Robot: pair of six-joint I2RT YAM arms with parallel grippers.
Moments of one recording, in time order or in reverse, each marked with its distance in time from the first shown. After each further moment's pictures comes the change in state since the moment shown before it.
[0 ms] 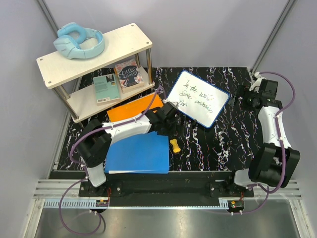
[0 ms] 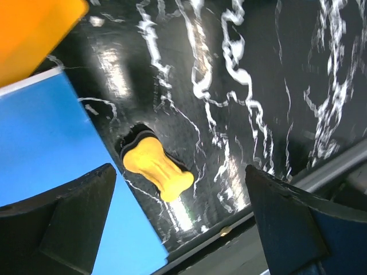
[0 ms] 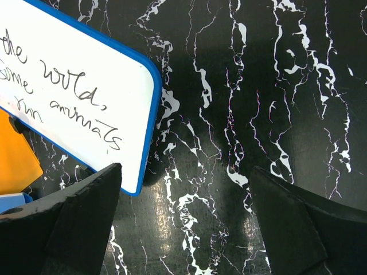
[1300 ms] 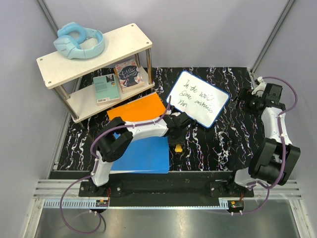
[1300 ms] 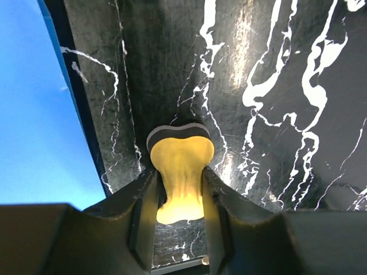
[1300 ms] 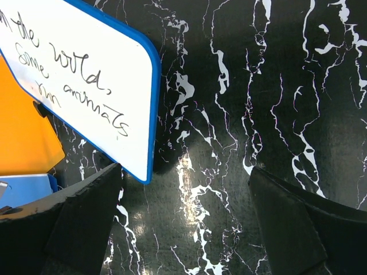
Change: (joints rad) left arm -0.107 0.230 0.149 -0.191 -0.165 -0.333; right arm -0.086 0.031 -0.041 -0.001 -0.177 0.000
